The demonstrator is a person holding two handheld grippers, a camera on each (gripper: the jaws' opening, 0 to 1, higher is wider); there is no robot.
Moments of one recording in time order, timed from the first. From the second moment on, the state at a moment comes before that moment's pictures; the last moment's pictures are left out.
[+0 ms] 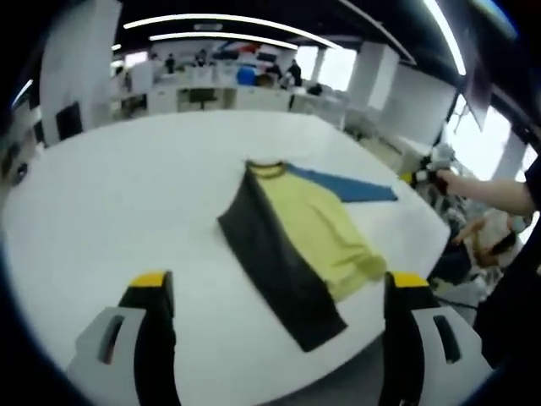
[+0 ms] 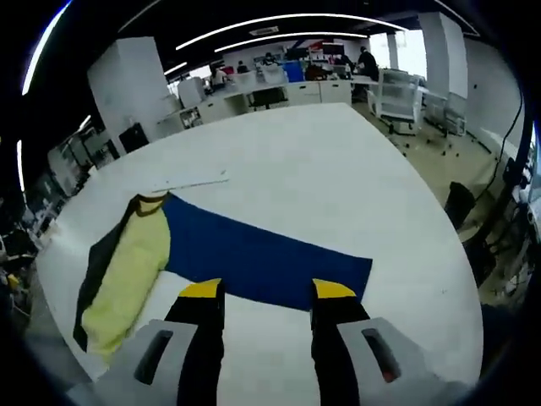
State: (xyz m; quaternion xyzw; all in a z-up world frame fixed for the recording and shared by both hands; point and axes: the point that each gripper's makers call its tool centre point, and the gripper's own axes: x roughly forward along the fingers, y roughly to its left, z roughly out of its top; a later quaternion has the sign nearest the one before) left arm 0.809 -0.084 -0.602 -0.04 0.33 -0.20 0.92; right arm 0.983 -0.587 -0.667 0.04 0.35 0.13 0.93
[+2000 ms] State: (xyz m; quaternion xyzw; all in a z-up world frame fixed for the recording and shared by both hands) left arm 0.765 -0.090 -0.603 0.00 0.33 -0.26 0.91; right arm 0.801 -0.463 -0.599 -0.04 0.17 0.40 0.90
